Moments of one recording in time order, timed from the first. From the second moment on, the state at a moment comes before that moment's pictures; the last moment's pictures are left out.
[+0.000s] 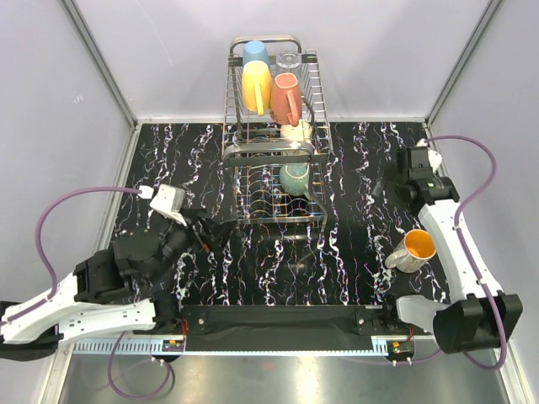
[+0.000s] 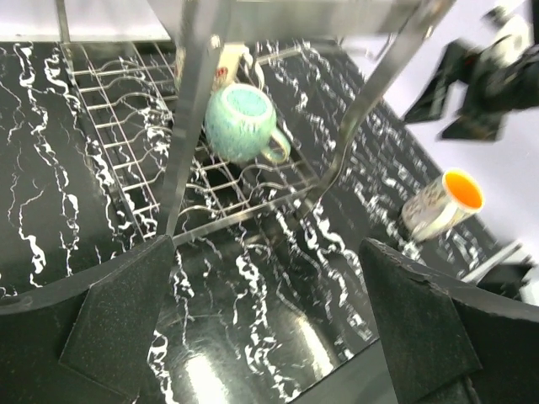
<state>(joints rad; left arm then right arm) -1.23 0.56 0.95 -0.57 -0.65 -0.46 0.11 1.19 1.14 -0.87 0.27 0.54</state>
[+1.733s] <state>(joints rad) -1.23 0.66 1.08 -0.54 -0.43 -0.50 -0.10 1.10 1.11 -0.92 0.08 0.61</state>
